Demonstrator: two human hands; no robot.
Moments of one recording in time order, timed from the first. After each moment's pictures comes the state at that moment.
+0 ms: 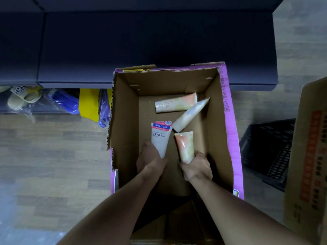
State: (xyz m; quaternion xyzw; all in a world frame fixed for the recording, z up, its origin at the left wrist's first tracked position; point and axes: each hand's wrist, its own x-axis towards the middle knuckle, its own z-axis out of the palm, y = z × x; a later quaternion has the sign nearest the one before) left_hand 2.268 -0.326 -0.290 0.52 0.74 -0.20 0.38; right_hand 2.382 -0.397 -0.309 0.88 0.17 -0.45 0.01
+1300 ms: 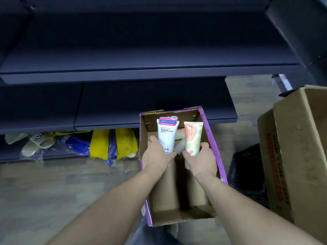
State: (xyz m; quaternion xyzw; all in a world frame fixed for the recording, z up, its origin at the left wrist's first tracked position) left_hand 2.241 -0.299 -0.115 0.67 0.65 0.00 0.36; right_hand 2.360 -0.373 -0.125 0.91 0.25 -0.27 -0.20
